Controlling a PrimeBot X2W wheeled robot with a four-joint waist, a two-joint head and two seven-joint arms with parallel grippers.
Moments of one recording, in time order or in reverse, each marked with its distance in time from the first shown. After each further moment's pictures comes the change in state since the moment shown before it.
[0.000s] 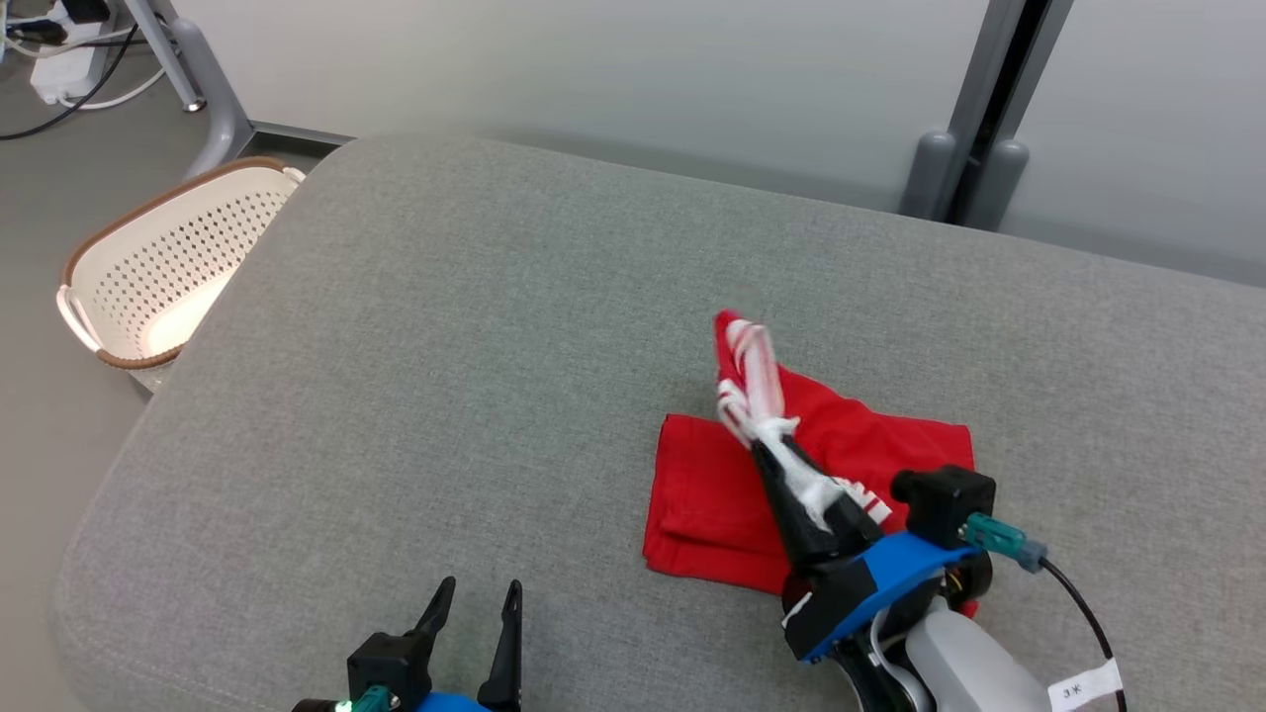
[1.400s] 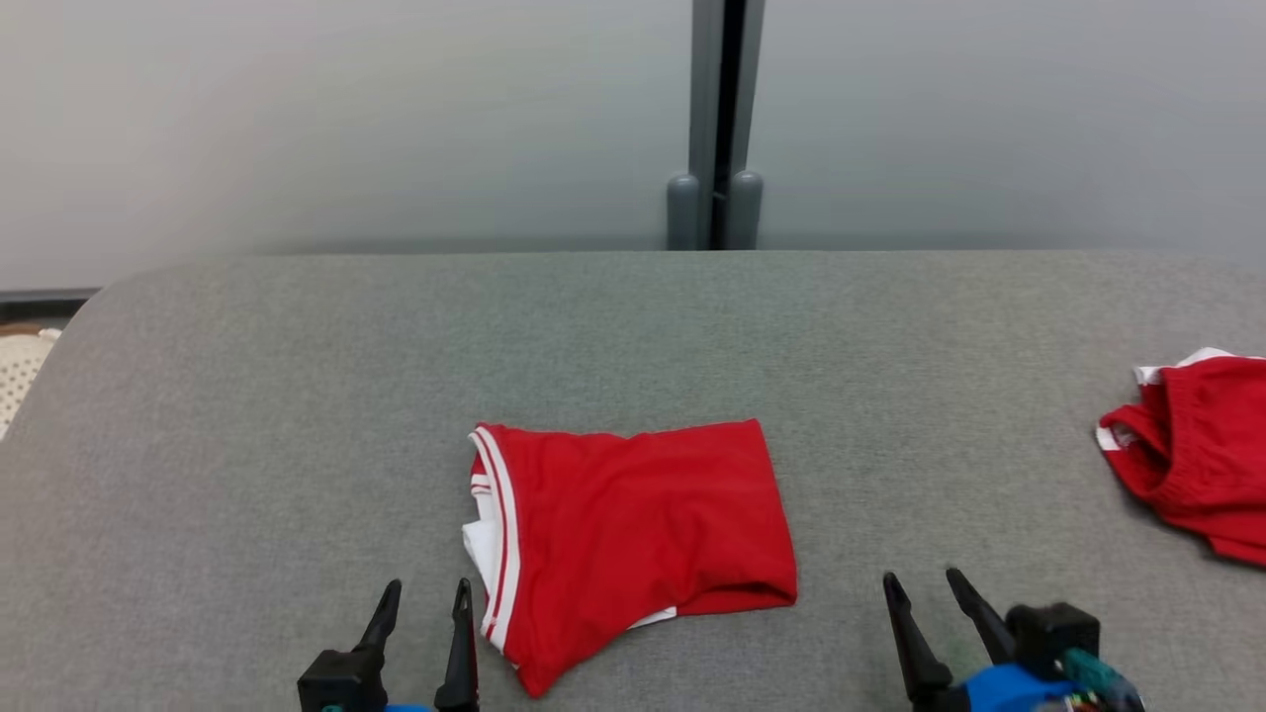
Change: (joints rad) left arm 0.071 -0.001 0.116 -0.104 0.060 0.028 0.000; right arm 0.280 -0.001 -0.356 -0.010 -0.369 0.000 0.000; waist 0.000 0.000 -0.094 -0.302
